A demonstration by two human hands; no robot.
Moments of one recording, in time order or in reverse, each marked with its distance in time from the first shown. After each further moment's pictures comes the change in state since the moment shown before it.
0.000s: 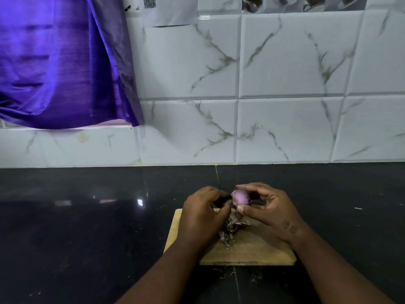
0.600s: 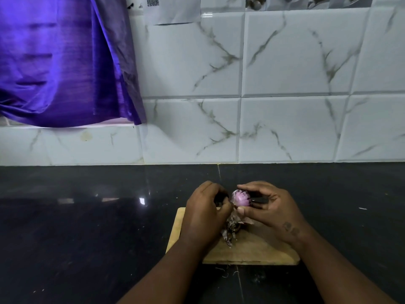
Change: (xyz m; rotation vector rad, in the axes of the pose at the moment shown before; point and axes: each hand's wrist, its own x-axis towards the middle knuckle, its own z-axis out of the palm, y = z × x) left_hand 0.002 -0.002 0.004 0.067 0.022 -0.072; right_hand -0.002 0.000 0.003 0.015 0.015 -0.042
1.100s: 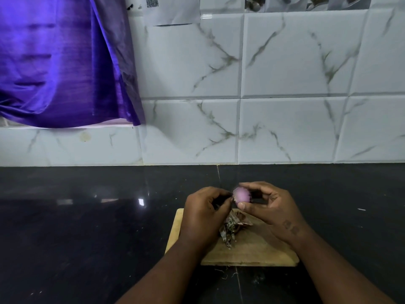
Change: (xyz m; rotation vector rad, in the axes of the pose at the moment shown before) left_hand -0.001 0.001 -0.001 -0.200 0.004 -0.029; right_hand 0.003 0.002 0.002 0.044 0.055 0.026
